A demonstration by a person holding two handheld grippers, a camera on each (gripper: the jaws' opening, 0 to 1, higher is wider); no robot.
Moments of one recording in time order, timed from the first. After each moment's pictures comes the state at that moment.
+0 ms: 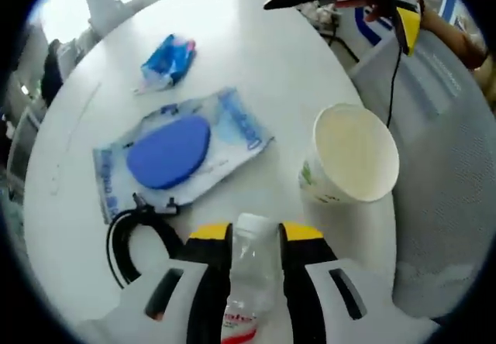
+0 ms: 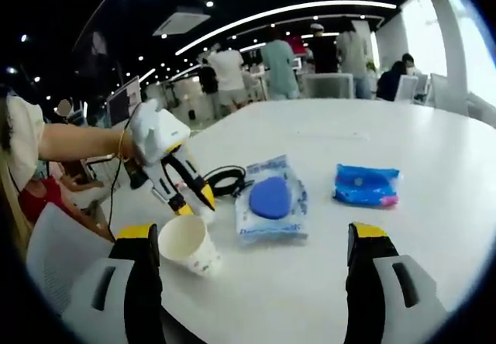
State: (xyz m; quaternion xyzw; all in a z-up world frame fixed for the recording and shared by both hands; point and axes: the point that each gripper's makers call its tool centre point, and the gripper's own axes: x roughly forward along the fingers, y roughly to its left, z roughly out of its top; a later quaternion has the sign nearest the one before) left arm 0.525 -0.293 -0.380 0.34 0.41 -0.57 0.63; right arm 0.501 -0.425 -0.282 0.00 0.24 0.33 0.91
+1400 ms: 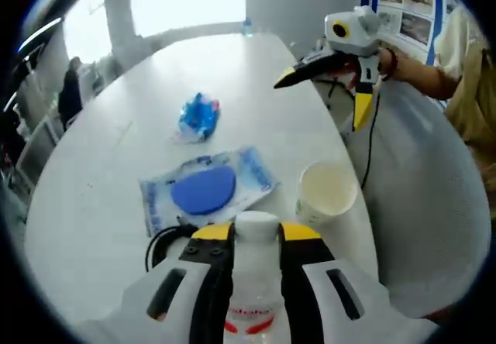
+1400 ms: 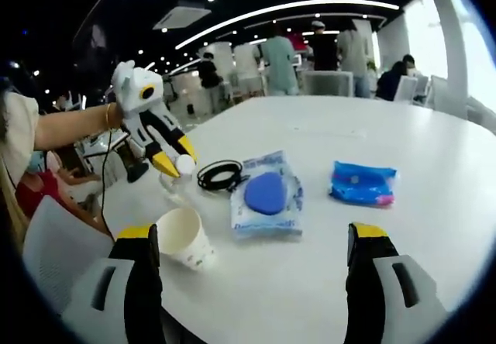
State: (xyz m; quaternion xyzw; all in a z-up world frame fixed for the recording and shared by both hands) left arm 0.537 -0.277 -0.290 0.24 0.29 -0.60 0.71; right arm 0.503 -0.432 -0.287 -0.02 0.25 0.32 0.91
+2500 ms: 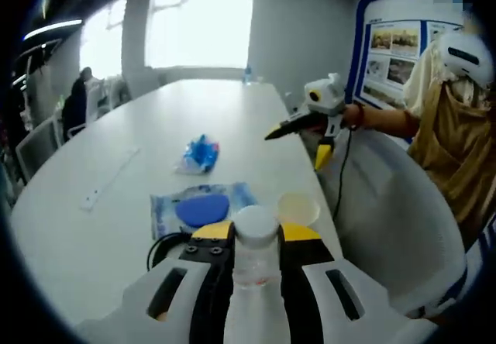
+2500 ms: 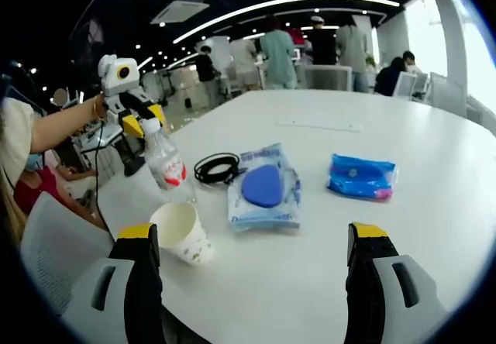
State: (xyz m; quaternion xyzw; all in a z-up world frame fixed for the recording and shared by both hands) left arm 0.521 -0.247 -0.235 0.13 0.23 -0.63 0.73; right arm 0.502 -0.435 -0.294 -0.02 0.27 0.32 0.91
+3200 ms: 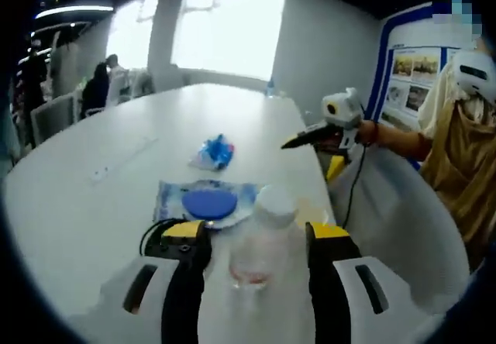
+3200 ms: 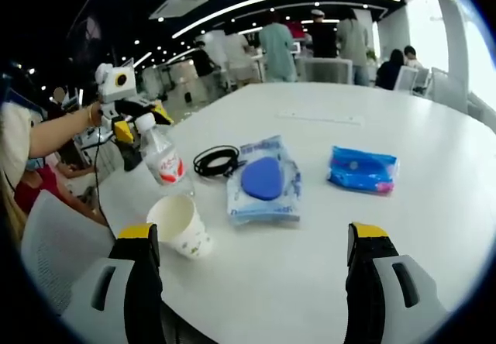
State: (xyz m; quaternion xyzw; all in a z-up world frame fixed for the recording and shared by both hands) left arm 0.533 -0.236 -0.245 0.02 0.21 -0.56 0.80; right arm 0.500 -0.437 -0.303 -0.03 0.29 0.32 0.90
